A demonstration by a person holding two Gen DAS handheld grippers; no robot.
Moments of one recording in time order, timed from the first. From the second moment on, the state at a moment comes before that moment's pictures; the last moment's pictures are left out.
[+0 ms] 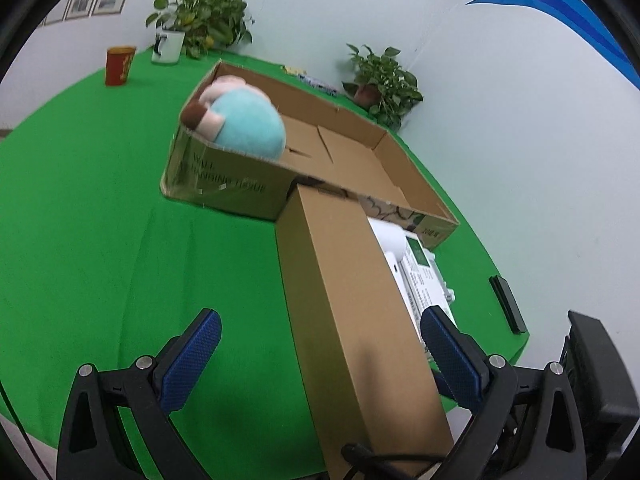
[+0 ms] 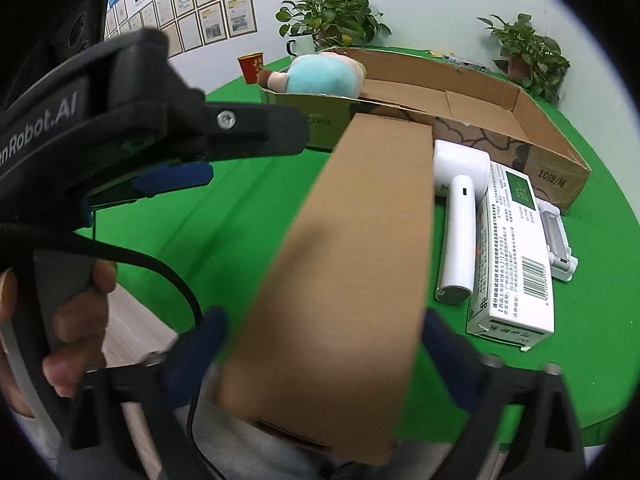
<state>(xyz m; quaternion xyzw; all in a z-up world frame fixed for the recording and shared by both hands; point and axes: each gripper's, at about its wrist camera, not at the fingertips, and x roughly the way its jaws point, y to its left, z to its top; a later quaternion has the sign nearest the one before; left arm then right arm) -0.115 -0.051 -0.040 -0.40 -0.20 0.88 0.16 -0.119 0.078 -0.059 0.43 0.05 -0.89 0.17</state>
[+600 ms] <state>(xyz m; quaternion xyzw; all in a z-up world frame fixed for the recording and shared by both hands) -0.121 -0.072 -0.064 -0.45 -0.26 0.83 0.18 -0.137 0.104 -0.069 0.46 -0.19 -0.80 0.34</state>
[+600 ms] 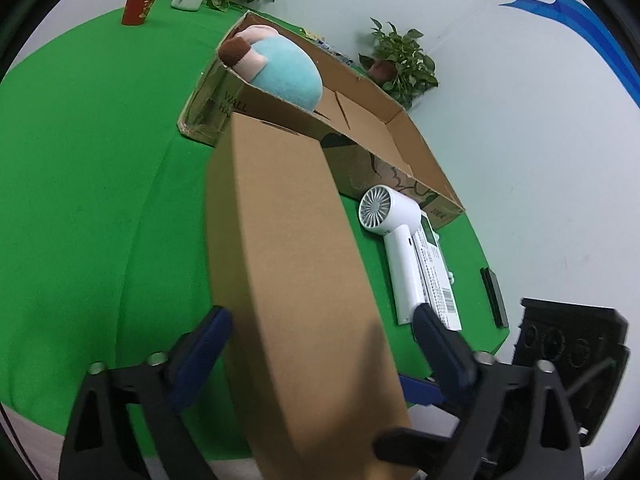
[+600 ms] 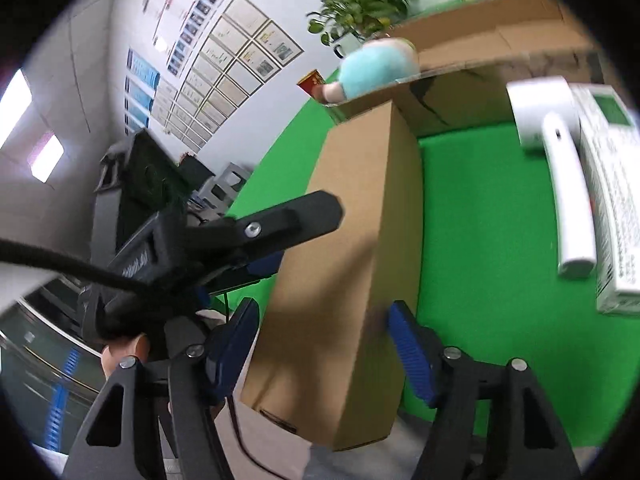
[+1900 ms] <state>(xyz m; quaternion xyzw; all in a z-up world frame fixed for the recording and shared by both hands) -0.096 -0.100 -0.094 -0.45 -0.32 0.81 0.21 -0.085 0.060 -0.057 0.45 -0.06 -0.84 0.29</state>
